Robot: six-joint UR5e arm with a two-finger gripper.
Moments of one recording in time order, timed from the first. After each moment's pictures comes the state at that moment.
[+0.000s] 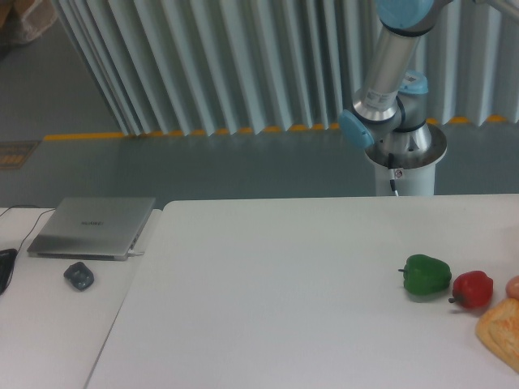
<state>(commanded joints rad) 2.90 -1.94 -1.51 -1.11 1.51 1.80</state>
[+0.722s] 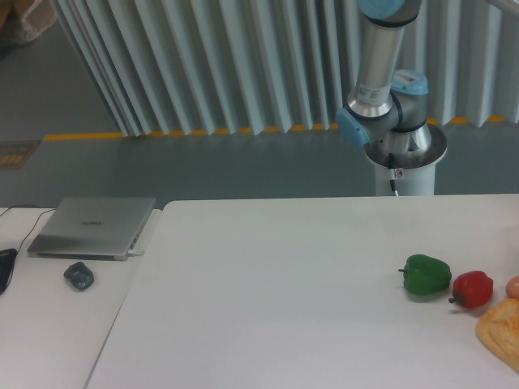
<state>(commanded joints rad) 2.79 -1.83 -1.51 -1.22 1.59 2.01</state>
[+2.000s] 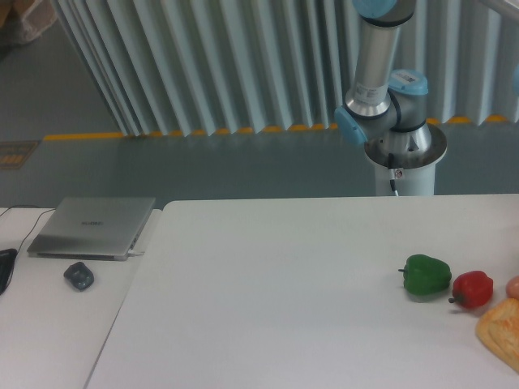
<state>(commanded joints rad) 2.77 -1.86 -1.50 -1.28 1.53 2.07</state>
